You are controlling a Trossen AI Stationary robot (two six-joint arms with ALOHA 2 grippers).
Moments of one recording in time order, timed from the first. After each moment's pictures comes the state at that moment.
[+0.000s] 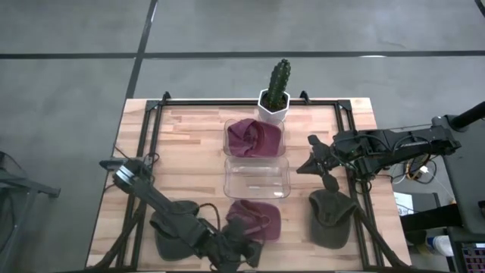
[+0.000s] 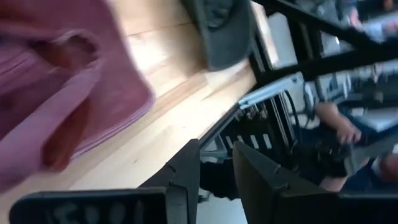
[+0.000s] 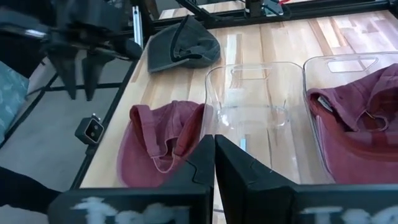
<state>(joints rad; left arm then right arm) -0.66 2.00 1.74 -0.41 -0.53 -1.59 0.14 0.85 0.85 -0.49 -0.11 0.20</state>
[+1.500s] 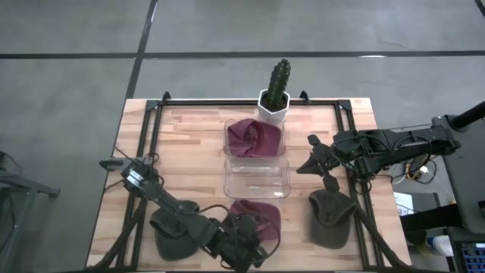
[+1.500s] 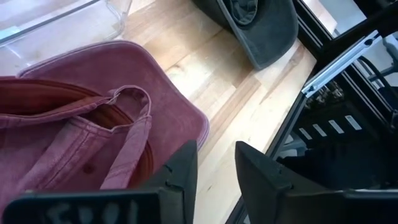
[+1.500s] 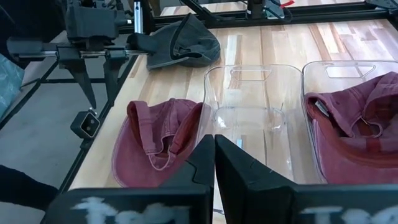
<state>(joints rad) -0.62 2.11 1.91 -0.68 -0.53 -1.31 0.14 0.85 0.85 -0.50 -0.11 0.15</state>
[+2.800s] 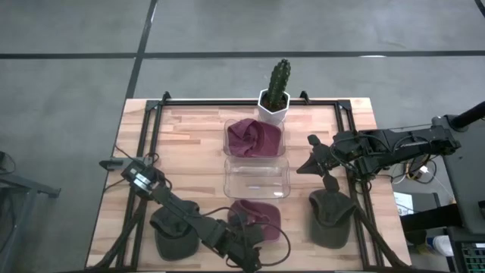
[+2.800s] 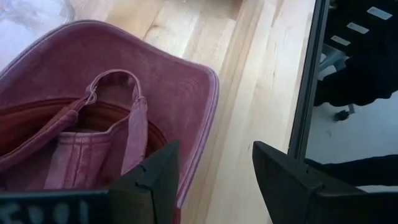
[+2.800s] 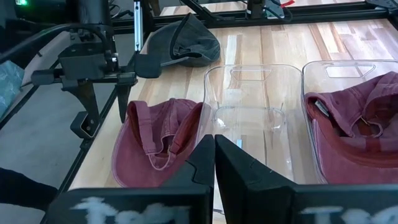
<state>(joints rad) -0.60 2.18 1.91 -0.68 -0.36 -0.88 0.14 0.85 0.85 -0.50 -0.11 0.15</state>
